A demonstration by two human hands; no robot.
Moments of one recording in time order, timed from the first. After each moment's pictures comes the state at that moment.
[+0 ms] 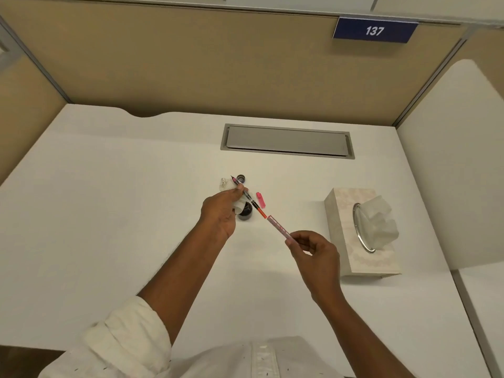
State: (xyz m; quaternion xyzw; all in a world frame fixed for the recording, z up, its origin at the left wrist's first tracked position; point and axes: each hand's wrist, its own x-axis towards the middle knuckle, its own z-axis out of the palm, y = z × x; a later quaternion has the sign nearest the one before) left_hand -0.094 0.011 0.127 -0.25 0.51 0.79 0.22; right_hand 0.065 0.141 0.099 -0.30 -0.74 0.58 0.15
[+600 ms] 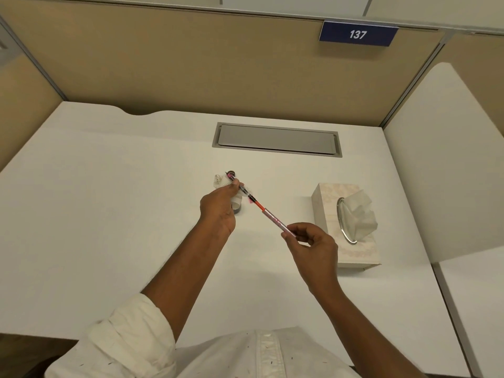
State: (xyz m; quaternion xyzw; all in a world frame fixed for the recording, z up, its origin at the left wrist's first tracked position) left_hand -0.059 0.038 0.143 -0.28 0.49 0.81 0.16; right_hand 0.088 0.161 0.119 -0.26 -0.76 0.57 0.18
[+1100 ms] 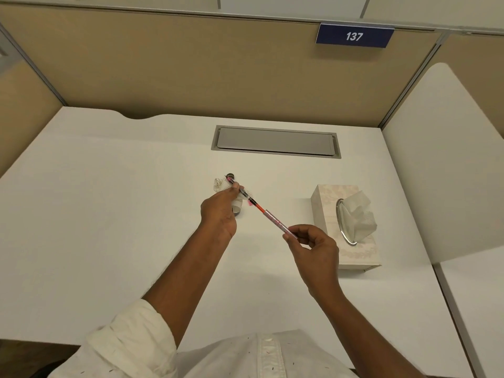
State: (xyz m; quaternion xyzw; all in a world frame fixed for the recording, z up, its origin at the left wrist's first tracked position) left_hand -0.054 0.041 0.144 -0.28 0.50 0.81 0.15; right_hand 0.089 0.164 0.116 -0.28 -0.74 0.59 0.18
